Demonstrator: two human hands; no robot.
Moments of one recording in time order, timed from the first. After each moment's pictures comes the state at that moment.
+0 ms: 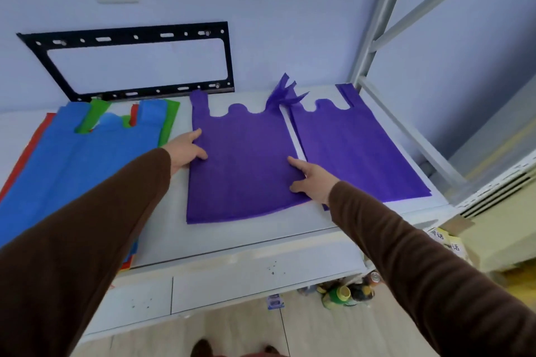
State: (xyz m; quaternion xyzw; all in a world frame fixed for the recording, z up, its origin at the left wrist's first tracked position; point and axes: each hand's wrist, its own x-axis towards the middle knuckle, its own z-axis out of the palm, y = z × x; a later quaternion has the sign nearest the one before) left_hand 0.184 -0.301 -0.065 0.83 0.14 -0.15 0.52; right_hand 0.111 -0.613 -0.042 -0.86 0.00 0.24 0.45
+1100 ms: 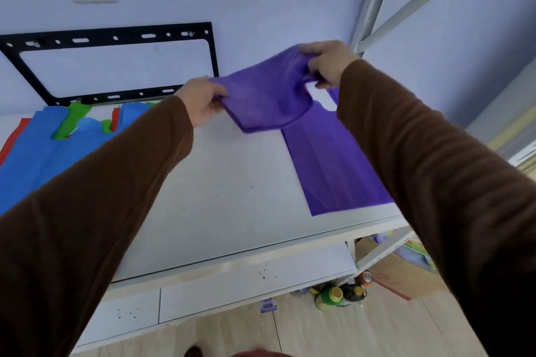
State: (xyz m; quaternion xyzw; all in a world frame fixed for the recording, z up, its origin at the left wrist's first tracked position) left_hand 0.237 -0.388 0.033 0.66 0.07 -0.06 0.75; right_hand 0.225 -0.637 0.113 -0.88 0.01 0.00 0.48
